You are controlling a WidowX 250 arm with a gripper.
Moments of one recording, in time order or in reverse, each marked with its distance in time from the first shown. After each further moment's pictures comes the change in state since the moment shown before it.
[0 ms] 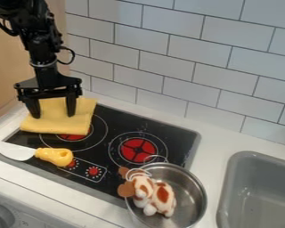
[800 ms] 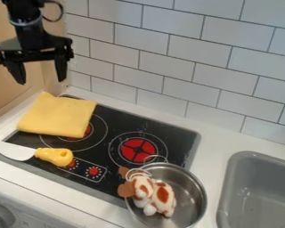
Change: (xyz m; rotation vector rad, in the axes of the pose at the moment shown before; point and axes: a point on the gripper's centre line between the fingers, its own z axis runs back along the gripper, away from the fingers) arm -0.013 -0.001 0.080 -0.031 -0.182 -0.013
